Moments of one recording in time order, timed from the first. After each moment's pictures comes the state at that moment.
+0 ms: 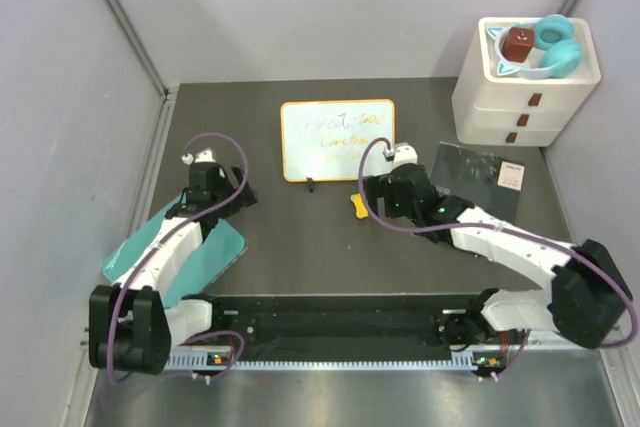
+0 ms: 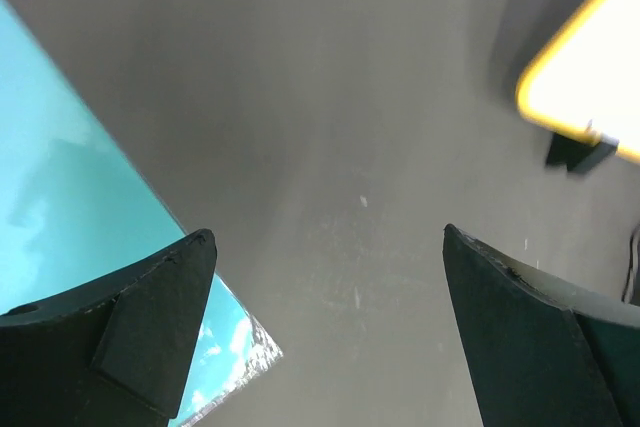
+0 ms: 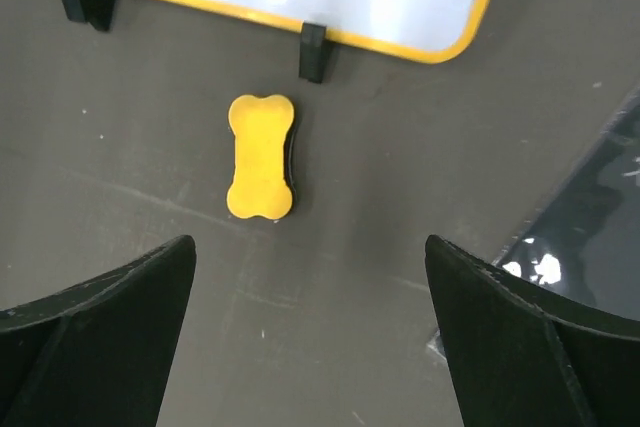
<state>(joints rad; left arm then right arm) -0.10 1.11 0.63 -0.26 -0.03 -0.53 0.73 1.21 0.75 -0.19 0.29 0.34</state>
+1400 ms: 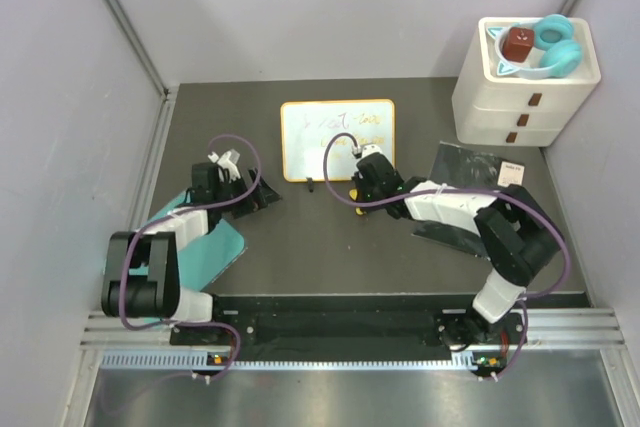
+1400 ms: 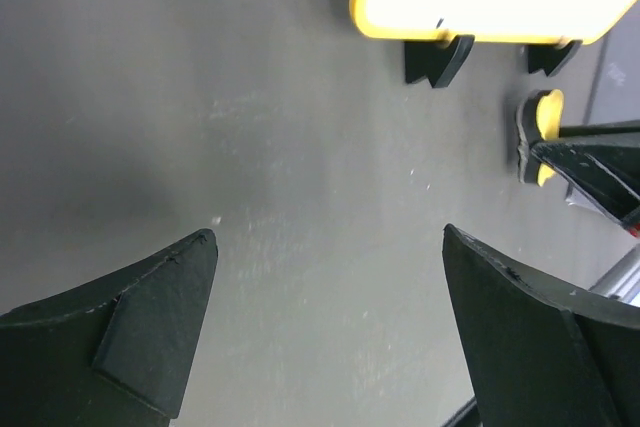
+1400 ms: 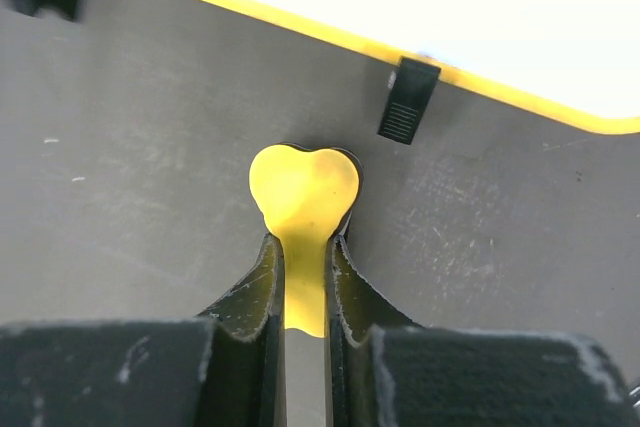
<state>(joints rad) -0.01 1.38 0.59 0.04 0.56 -0.44 0.72 1.70 0.96 -0.11 0.16 0.34</state>
